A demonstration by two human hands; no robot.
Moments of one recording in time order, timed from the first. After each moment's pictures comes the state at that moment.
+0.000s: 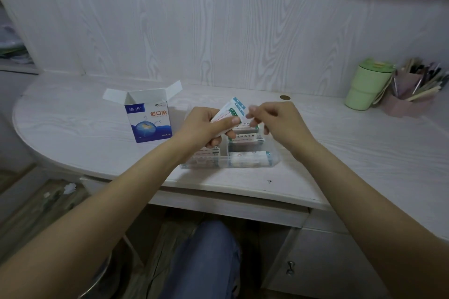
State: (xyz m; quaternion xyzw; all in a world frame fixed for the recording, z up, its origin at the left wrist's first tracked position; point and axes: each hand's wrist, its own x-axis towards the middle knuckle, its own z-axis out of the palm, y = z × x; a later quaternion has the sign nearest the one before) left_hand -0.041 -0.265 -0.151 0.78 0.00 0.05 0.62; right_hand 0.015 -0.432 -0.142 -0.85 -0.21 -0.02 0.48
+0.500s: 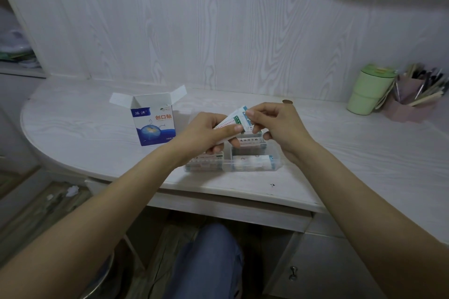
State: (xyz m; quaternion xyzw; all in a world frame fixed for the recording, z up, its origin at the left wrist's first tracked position) left_hand -0.048 -0.258 -0.146 0.80 -0.05 0.01 0.59; right_hand 0.010 -0.422 -0.138 -0.76 -0.20 0.04 0.62
